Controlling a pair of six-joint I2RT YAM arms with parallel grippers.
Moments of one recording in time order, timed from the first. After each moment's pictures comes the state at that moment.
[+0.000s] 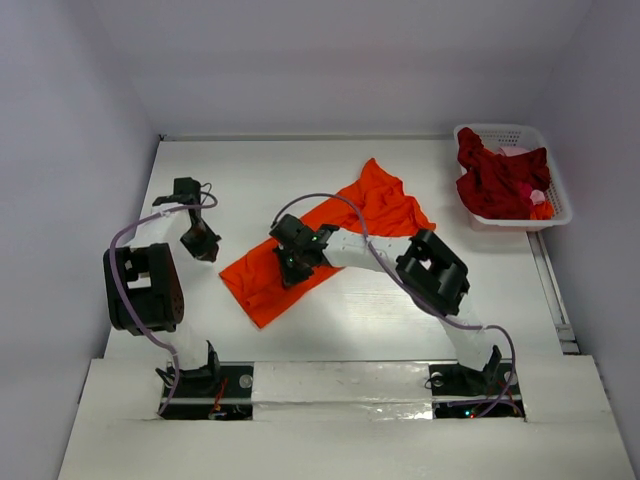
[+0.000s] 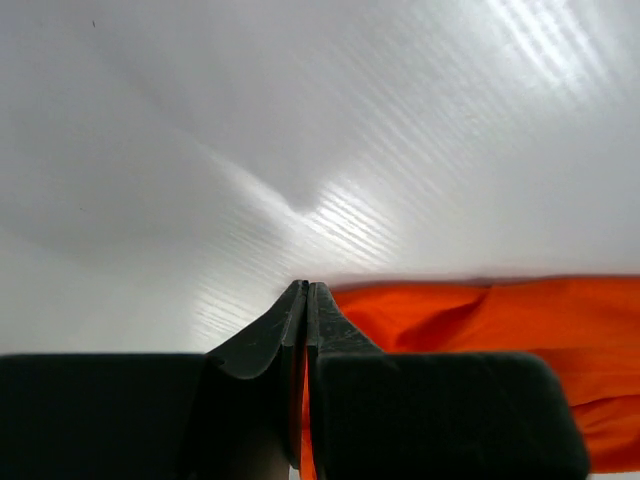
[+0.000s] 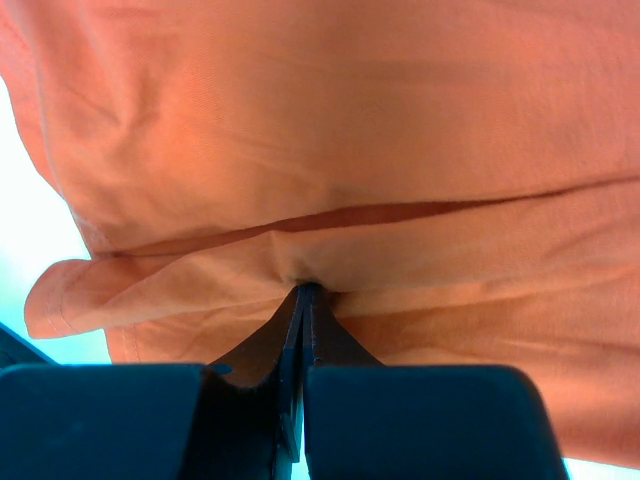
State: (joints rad) left arm 0.09 1.64 1.07 -0.78 -0.08 -0.61; right arm 0.99 2.18 1.65 -0.50 -0.09 0.60
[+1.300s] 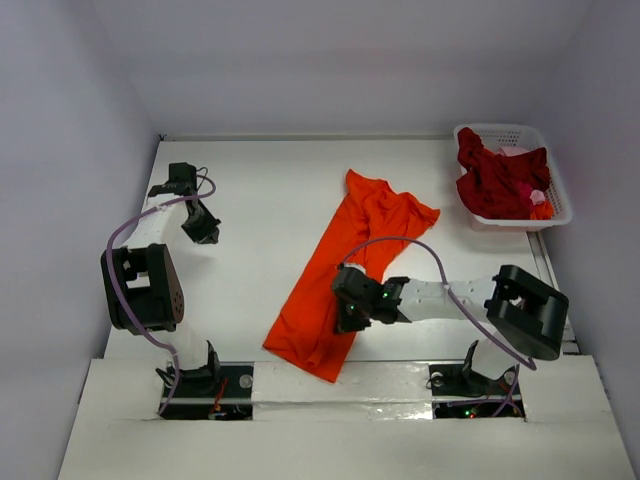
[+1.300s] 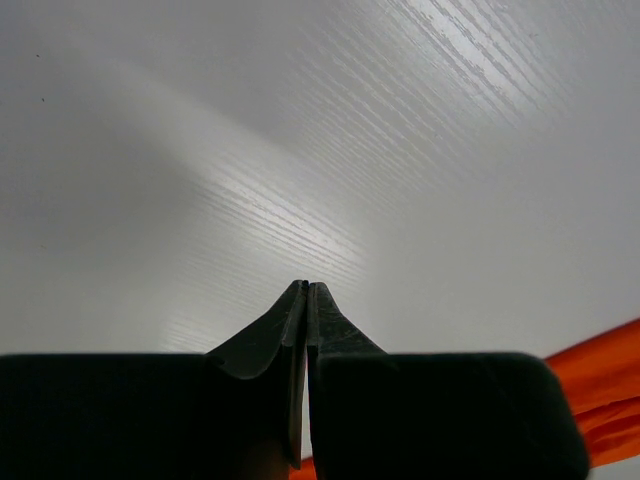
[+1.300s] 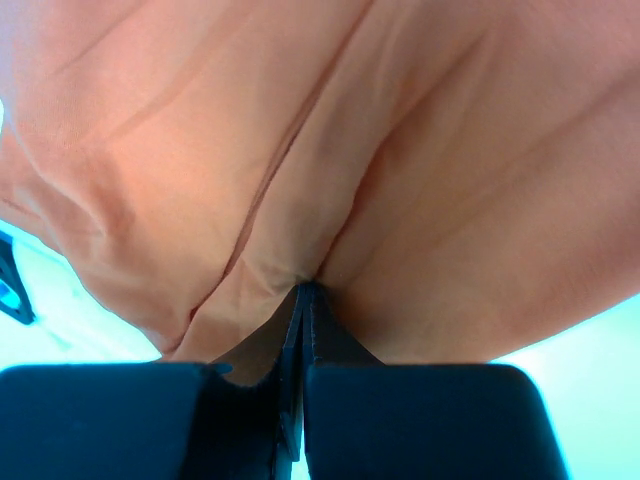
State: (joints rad) left arm 0.09 1.64 1.20 -0.78 -0.01 -0.60; right arm 1.09 1.57 0.79 -0.25 0.00 0.94
